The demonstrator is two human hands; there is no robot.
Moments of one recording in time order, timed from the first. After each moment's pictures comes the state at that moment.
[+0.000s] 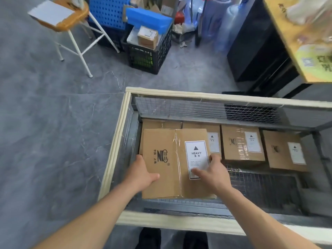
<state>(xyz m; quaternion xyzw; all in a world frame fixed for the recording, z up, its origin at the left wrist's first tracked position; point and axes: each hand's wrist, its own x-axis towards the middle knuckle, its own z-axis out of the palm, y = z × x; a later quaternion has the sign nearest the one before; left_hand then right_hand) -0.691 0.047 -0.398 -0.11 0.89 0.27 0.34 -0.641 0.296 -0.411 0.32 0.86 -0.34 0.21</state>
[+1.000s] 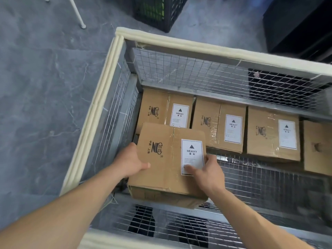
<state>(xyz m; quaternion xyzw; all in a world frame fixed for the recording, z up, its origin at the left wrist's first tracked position) -0.727 0.020 -0.571 -0.15 0.86 0.27 0.40 -0.660 0.270 -0.571 0.34 0.83 -0.34 0.27</state>
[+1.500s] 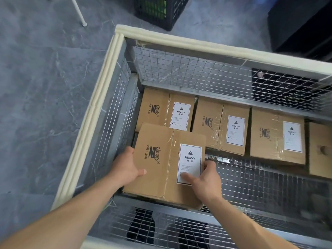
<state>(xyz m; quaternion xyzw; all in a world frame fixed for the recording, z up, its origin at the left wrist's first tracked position) -0.713 0.014 -0.575 -0.16 0.87 0.26 0.39 -0.647 0.262 -0.588 0.36 0.80 -0.39 0.27</state>
